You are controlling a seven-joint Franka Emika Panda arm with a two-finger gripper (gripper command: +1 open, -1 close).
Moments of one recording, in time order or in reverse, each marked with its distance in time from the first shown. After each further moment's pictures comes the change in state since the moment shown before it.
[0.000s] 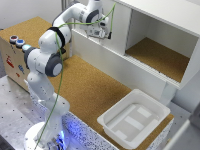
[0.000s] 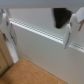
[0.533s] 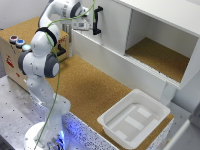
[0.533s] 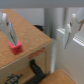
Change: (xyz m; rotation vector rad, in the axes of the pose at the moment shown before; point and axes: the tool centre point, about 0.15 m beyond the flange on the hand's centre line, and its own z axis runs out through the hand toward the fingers) arm 0.036 -0.161 -0.001 0.038 0.037 -0.350
